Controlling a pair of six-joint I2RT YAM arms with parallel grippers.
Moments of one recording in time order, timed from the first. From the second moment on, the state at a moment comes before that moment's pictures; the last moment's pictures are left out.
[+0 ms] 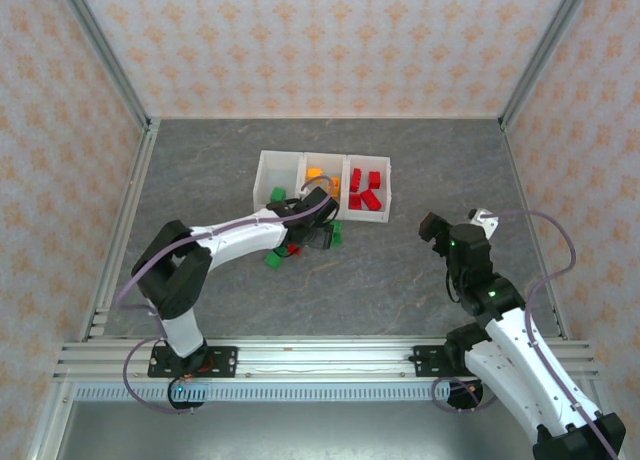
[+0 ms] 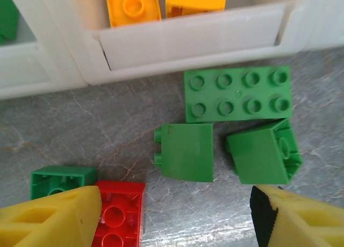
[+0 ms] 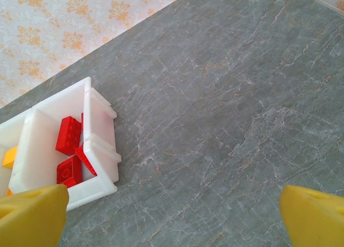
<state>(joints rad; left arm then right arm) -0.73 1.77 1.19 -0.58 -0.25 -0.54 0.33 0.59 0.51 -0.45 0.39 0.67</state>
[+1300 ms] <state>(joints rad) -0.66 1.99 1.34 -0.63 -0.17 -0.51 0.33 0.59 0.51 -0.45 0.39 0.68</state>
